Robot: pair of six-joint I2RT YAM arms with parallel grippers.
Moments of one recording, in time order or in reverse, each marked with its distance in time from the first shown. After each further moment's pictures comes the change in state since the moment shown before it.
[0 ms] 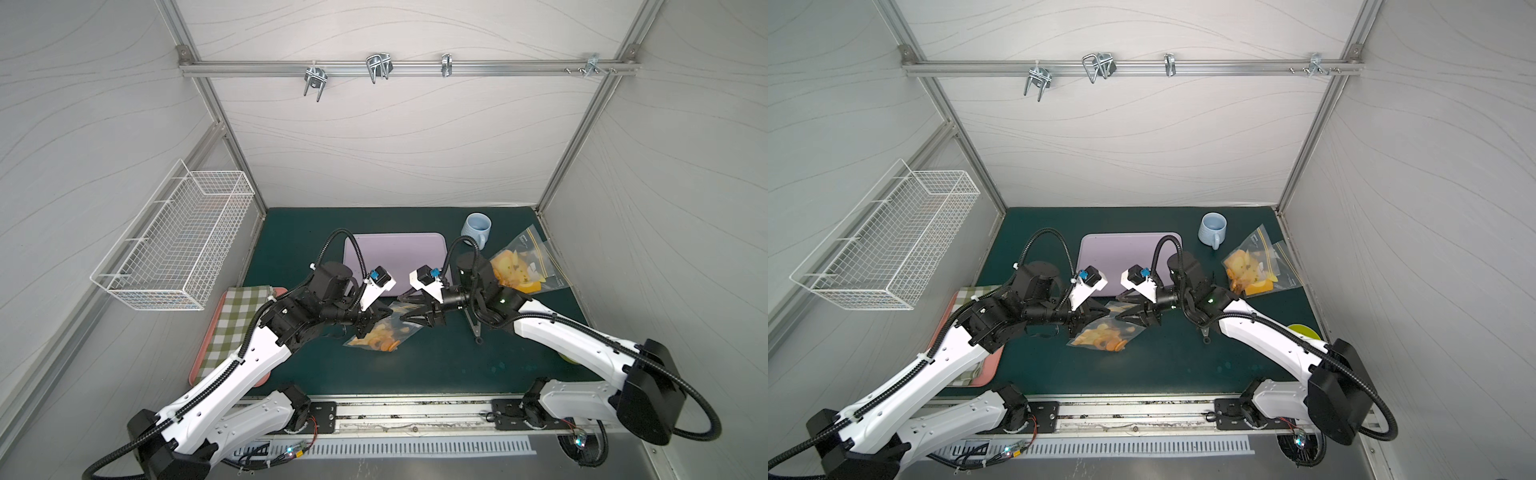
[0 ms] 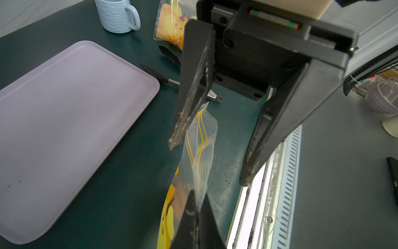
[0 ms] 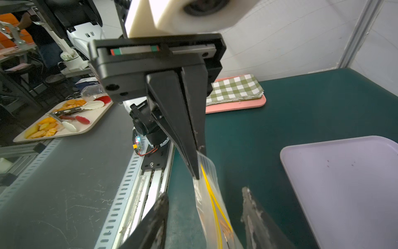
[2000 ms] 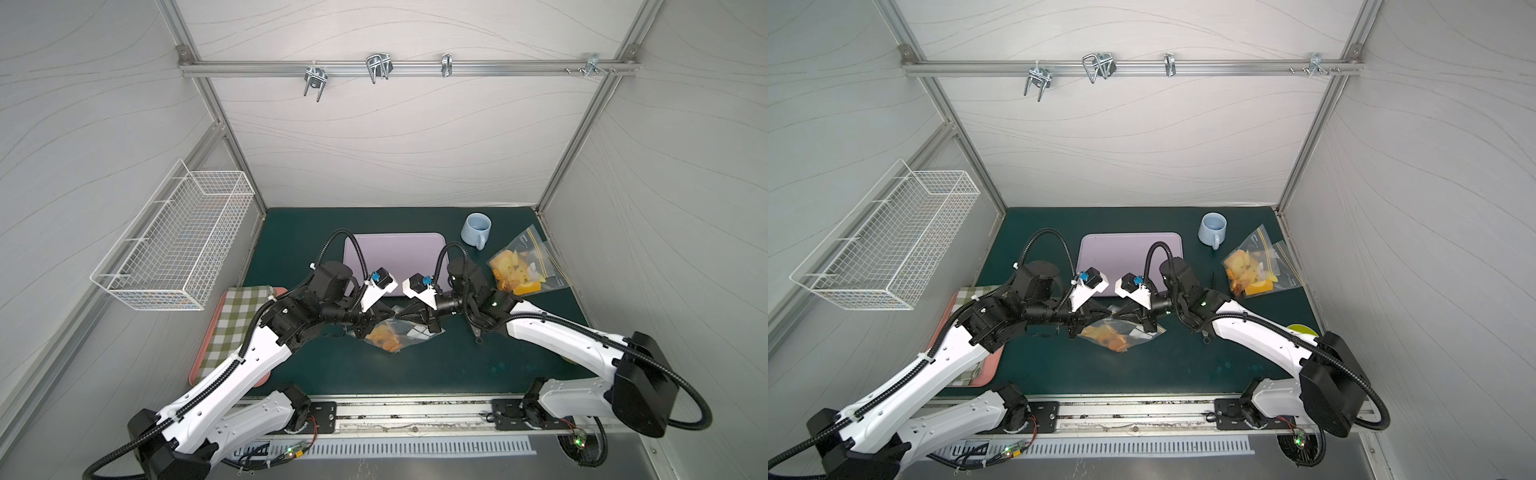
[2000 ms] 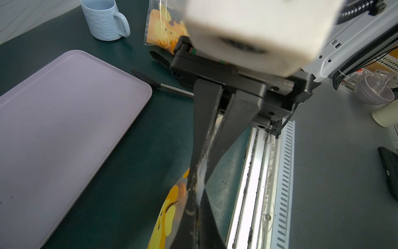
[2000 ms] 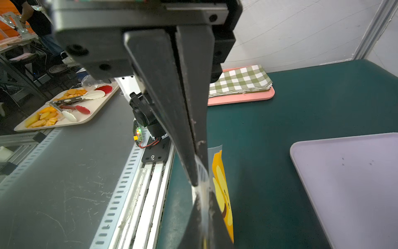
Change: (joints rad) left arm 0.000 0.002 0.000 0.007 0.046 0.040; right arm 0.044 0.024 -0.032 0.008 0.039 -0.028
